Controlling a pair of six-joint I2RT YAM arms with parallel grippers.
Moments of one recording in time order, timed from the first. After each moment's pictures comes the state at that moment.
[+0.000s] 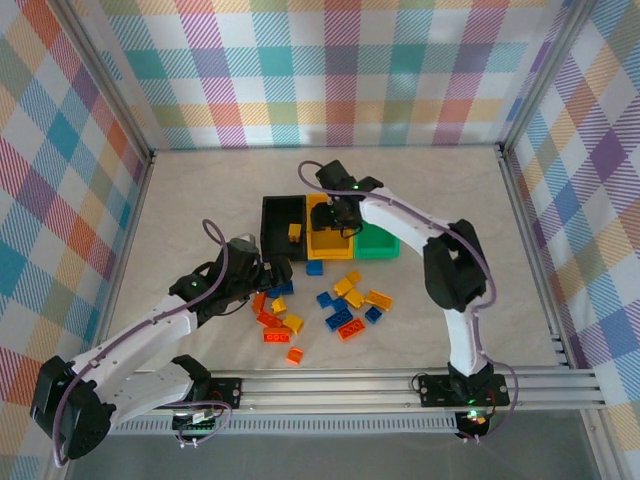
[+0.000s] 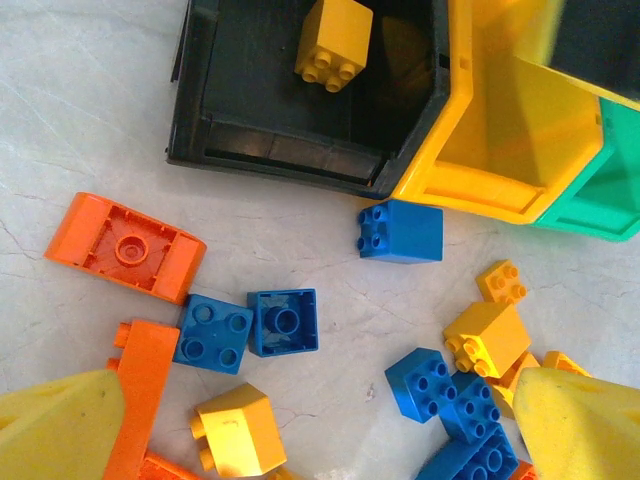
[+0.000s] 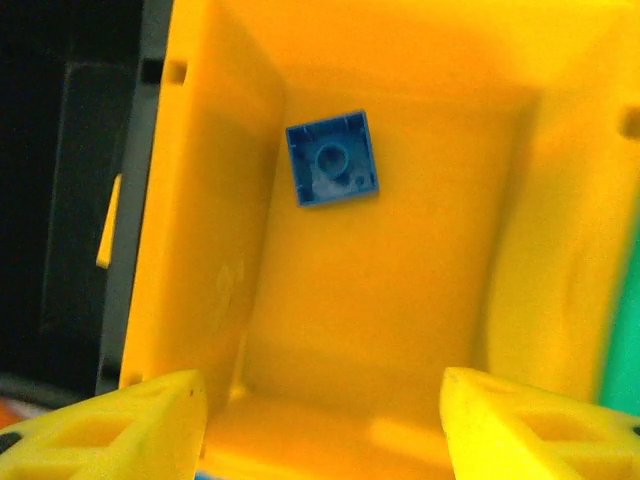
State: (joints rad) left arm -0.62 1.00 0.69 -0.50 -0.09 -0.81; right arm 0.66 2.00 1.69 -0.76 0.01 0.46
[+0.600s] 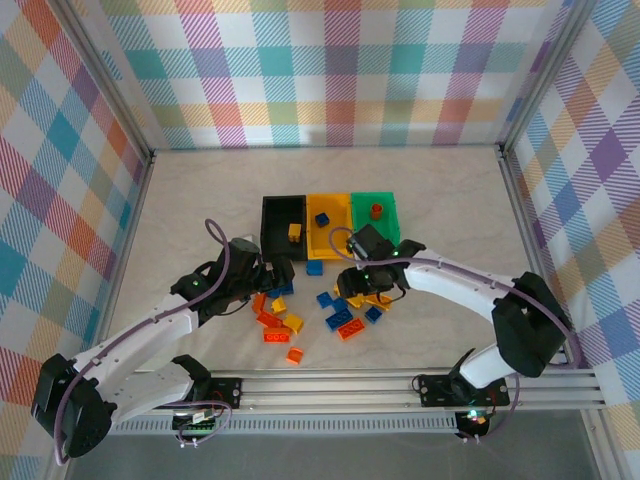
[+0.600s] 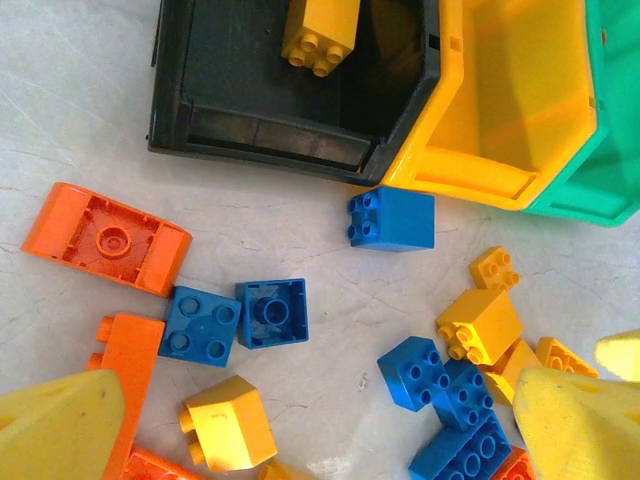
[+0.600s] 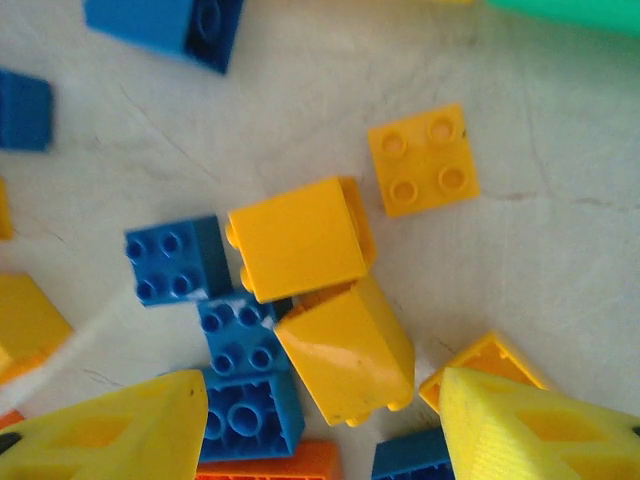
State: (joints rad) left arm -0.62 1.01 0.69 -0.50 -0.06 -0.81; right arm 0.79 1.50 0.96 -0.64 -0.08 0.47
